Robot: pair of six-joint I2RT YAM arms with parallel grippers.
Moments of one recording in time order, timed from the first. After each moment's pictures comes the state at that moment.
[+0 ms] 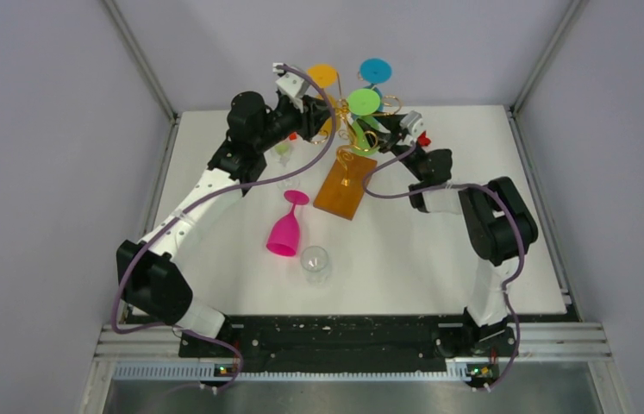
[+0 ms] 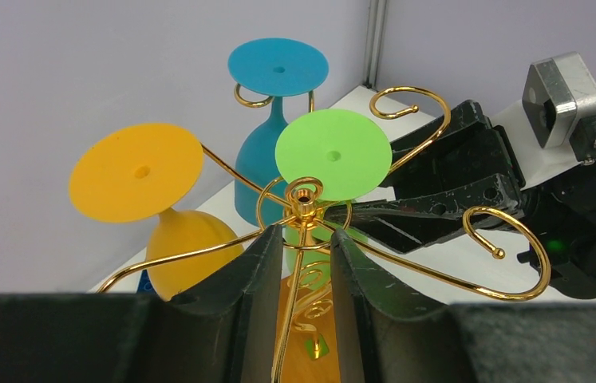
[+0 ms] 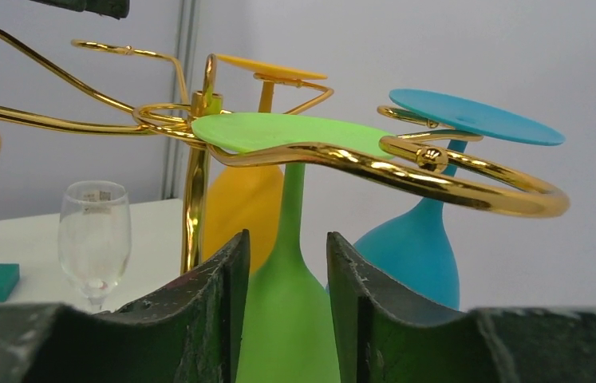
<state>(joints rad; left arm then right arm) -0.44 1.50 1.40 0.16 0.41 0.02 0.35 1.92 1.00 1.53 -0.49 0.02</state>
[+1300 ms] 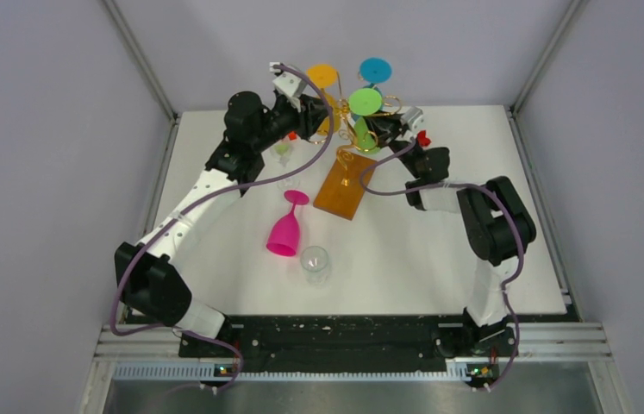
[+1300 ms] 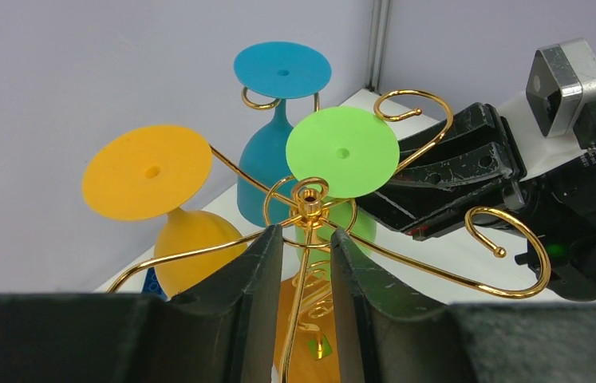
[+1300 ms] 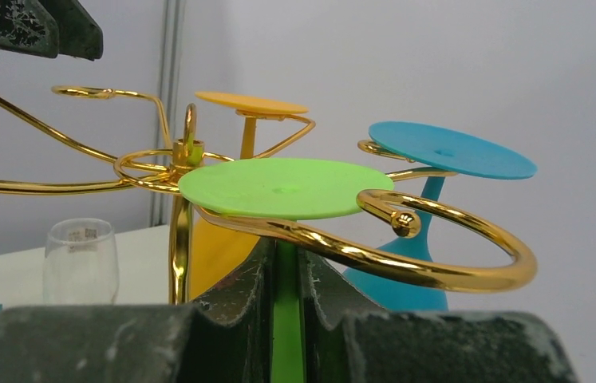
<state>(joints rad) -0.43 1.49 1.40 0.16 0.41 0.02 0.37 1.93 1.05 1.54 -0.43 0.03</state>
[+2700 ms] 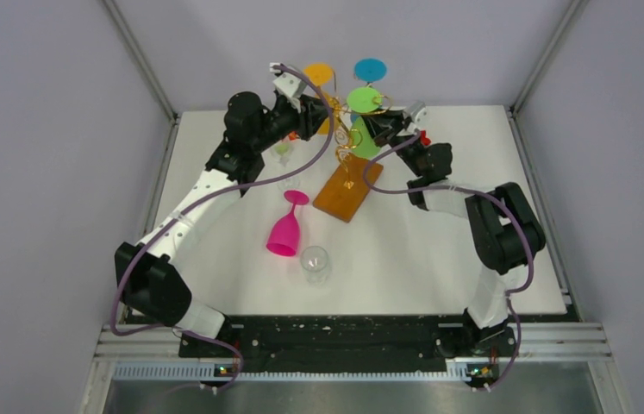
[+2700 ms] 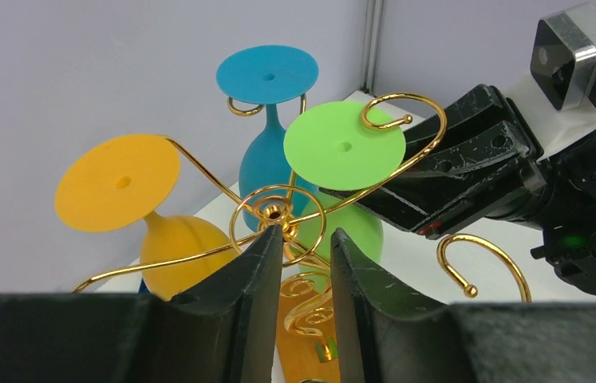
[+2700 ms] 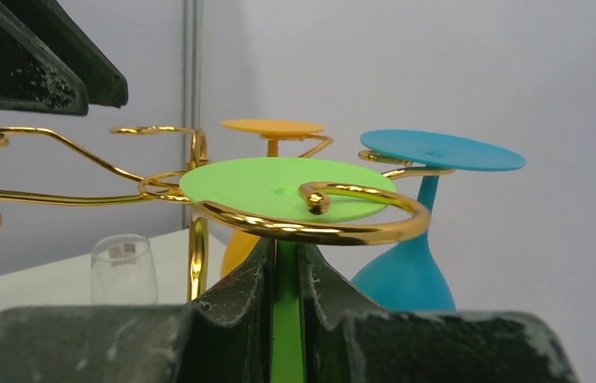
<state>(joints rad) -0.43 1.49 1.40 0.17 0.43 0.01 0.38 1.84 1.03 1.43 -0.42 0.11</state>
